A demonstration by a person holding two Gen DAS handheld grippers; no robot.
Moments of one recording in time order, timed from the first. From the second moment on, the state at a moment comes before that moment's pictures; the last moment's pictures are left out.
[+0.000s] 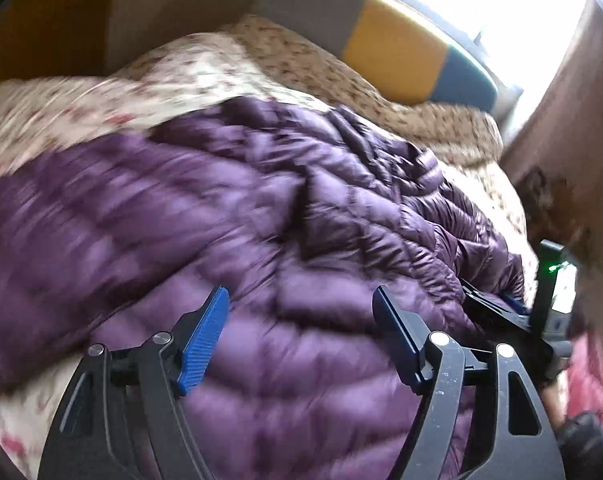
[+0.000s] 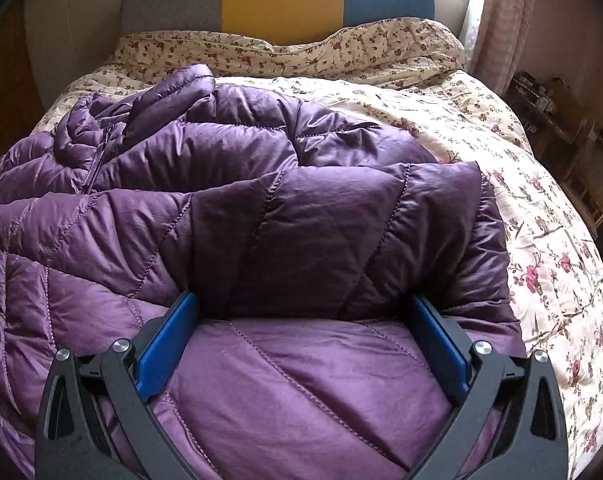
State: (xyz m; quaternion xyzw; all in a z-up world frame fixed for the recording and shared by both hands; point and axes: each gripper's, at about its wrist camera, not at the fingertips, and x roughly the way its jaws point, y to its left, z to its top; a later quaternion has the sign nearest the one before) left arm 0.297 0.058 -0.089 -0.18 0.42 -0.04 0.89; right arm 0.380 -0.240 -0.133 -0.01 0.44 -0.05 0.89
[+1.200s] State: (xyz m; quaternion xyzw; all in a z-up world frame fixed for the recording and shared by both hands) left arm 0.049 0.357 -0.101 -0.41 0.31 0.29 0.81; right arm 0.378 -0.240 -0.132 -0.02 0.44 -0.05 0.90
